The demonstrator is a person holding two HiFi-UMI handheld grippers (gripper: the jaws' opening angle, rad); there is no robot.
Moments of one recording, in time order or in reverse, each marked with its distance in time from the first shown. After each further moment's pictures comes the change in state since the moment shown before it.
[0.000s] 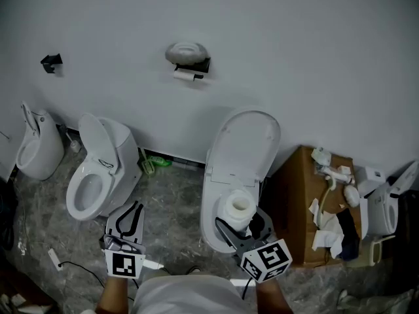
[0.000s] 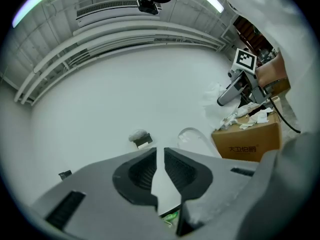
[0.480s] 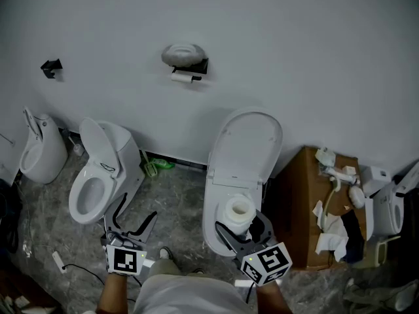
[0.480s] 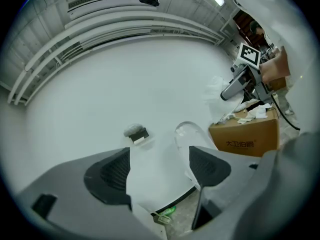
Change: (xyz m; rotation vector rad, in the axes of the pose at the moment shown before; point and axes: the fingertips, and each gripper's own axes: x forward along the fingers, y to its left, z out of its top) left arm 0.035 -0.007 -0.008 0.005 0.067 -0.033; right arm 0.004 -0.020 -0.009 0.030 -0.006 0.017
